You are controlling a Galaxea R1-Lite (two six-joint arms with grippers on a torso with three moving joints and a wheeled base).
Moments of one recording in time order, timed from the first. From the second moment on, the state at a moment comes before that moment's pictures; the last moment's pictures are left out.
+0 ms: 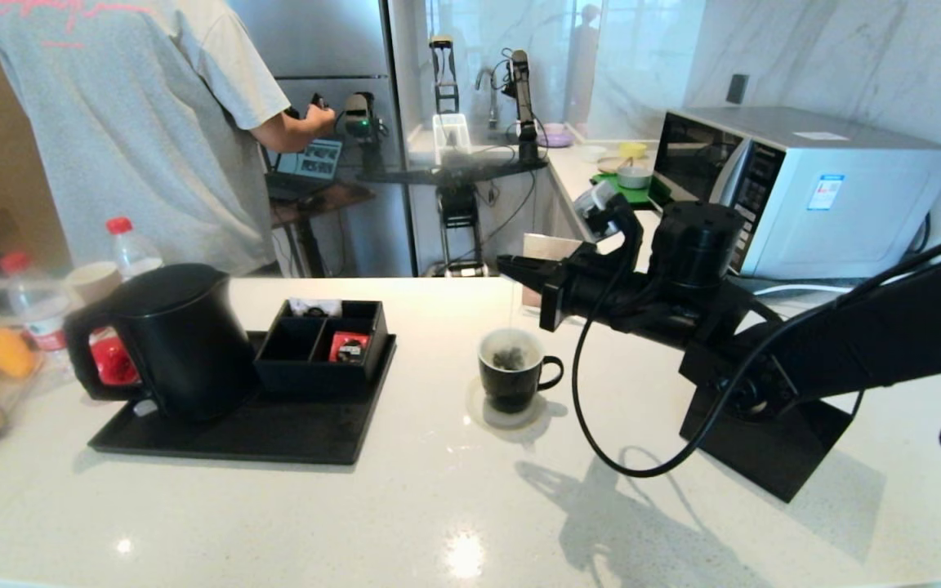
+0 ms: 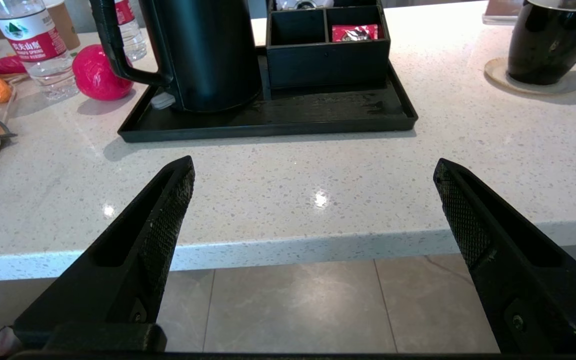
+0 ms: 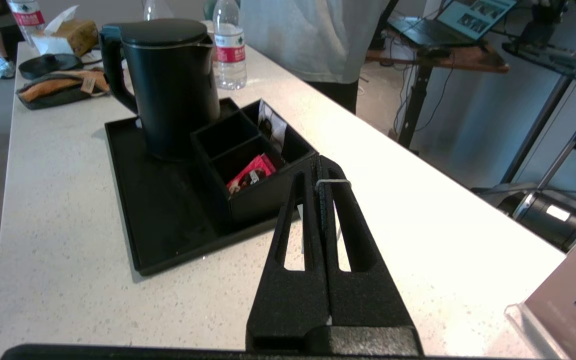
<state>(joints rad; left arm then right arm) 0.00 0.00 0.00 0.01 -0.02 0.05 0.52 2.07 -1.18 -0.97 0.48 -0.03</state>
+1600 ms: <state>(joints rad) 0.00 0.00 0.00 0.01 -0.02 0.05 0.52 2.07 -1.19 -1.02 0.48 -0.04</state>
